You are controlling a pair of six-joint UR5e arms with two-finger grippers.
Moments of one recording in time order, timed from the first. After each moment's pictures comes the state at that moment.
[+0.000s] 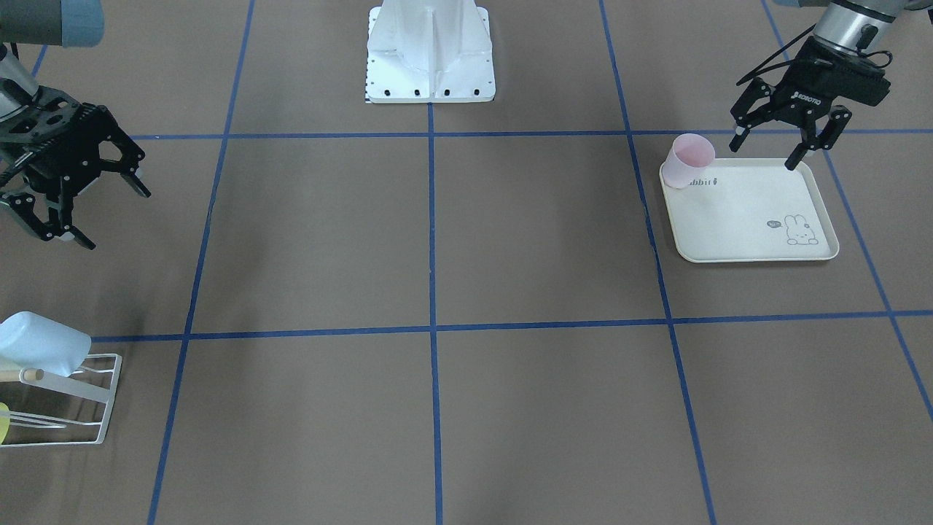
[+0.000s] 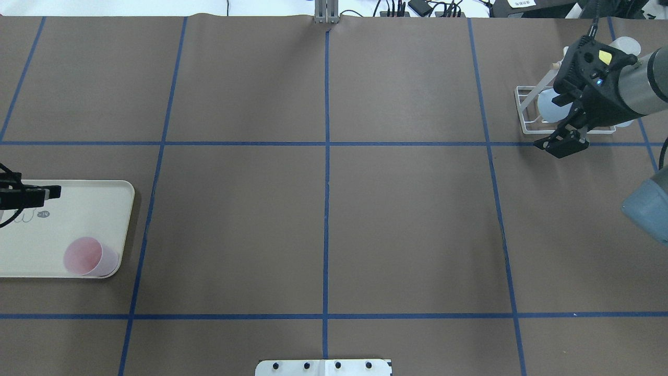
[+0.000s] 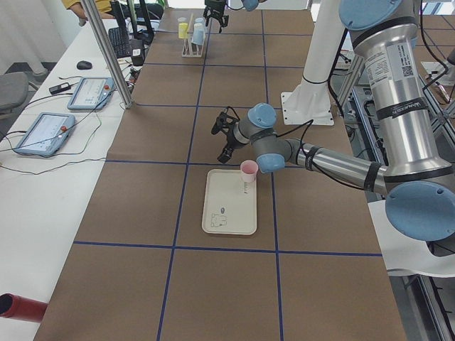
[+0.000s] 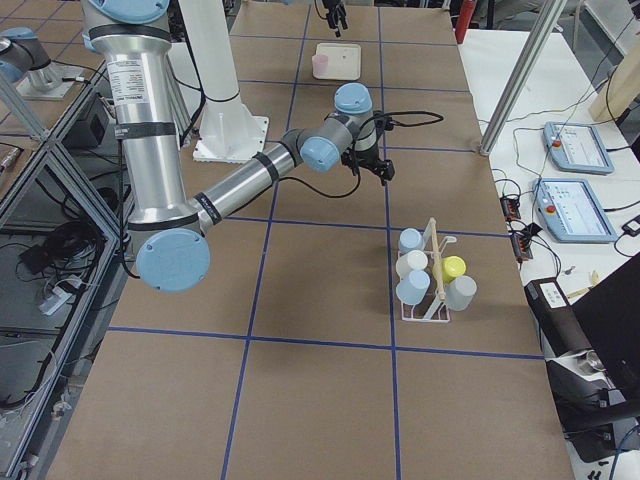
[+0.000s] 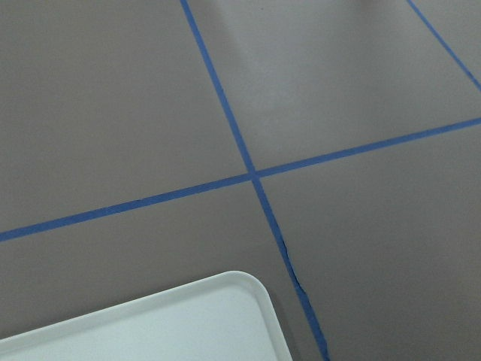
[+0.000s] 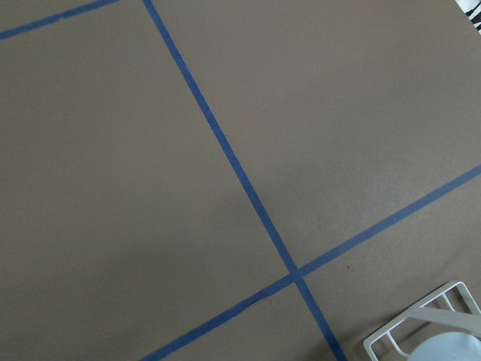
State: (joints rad) left arm -0.80 -1.23 -2.05 -2.50 -1.85 -0.84; right arm 1.01 -1.44 2.02 -1.33 2.14 -0.15
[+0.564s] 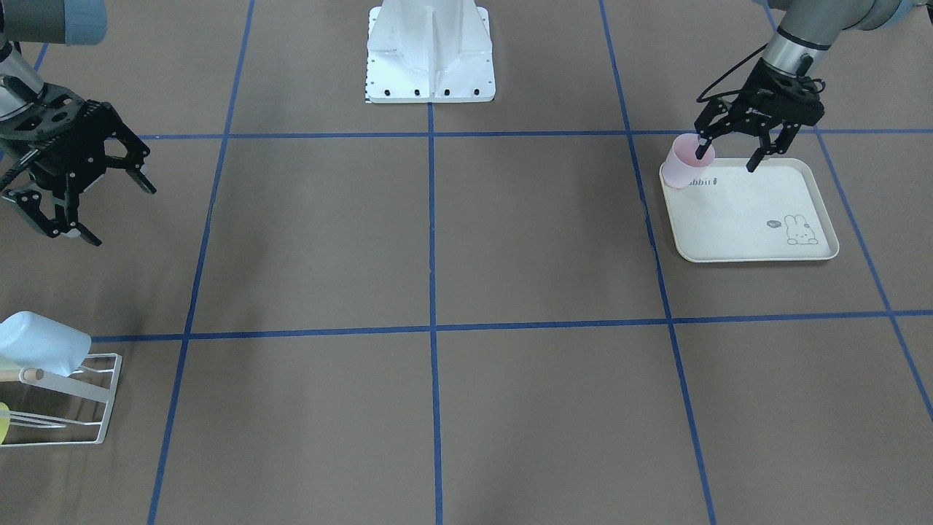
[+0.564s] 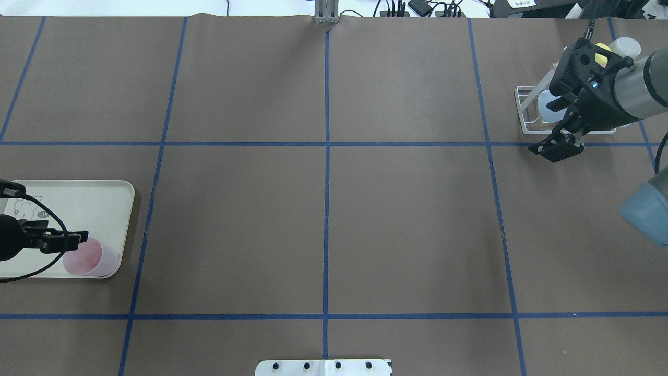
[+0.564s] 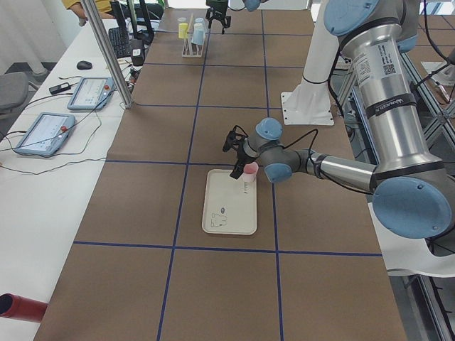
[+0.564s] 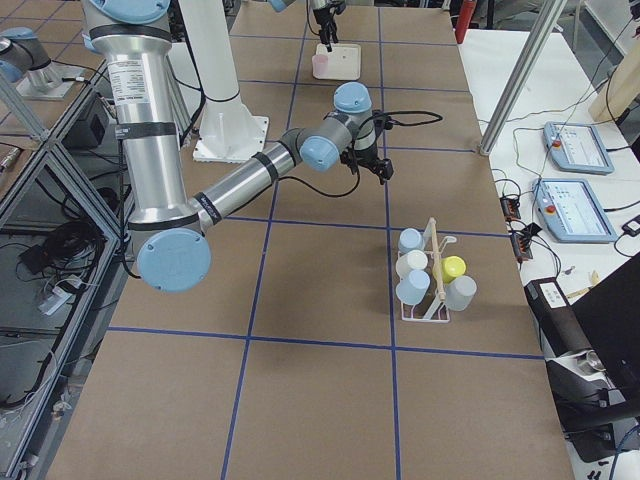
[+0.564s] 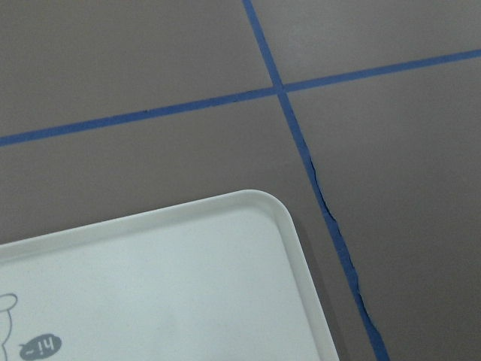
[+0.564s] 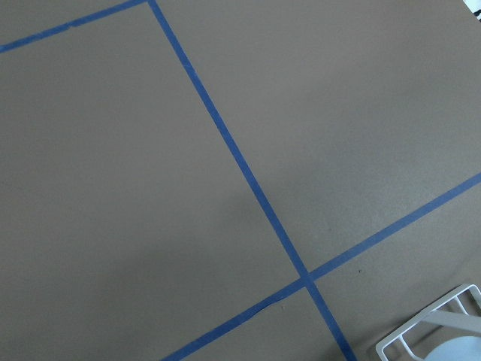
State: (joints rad) left arm -0.59 -1.20 -2.01 -2.50 -1.72 -0.97; right arm 1.00 -1.44 2.03 -1.33 2.14 -0.15
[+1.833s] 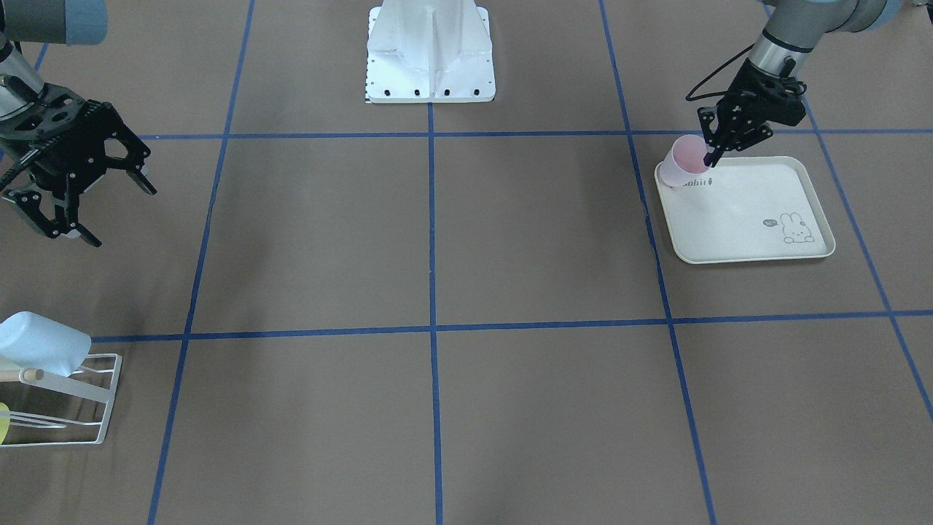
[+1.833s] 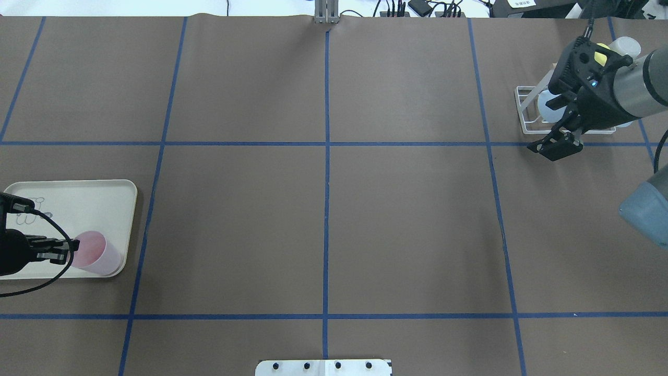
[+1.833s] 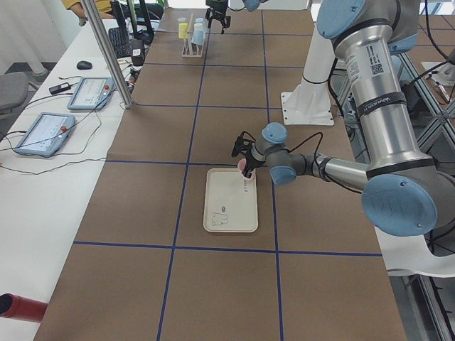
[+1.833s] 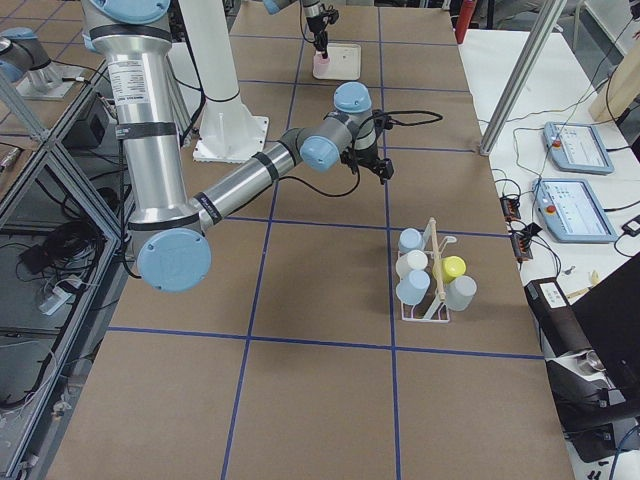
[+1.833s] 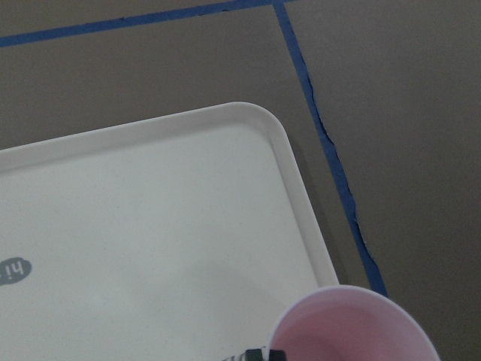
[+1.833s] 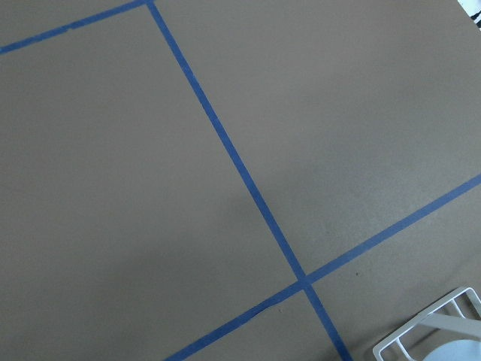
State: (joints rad) left arm -0.55 -1.19 -2.00 -2.50 -1.71 -0.99; right arm 1.00 -1.43 2.03 -1.33 2.14 -0.15
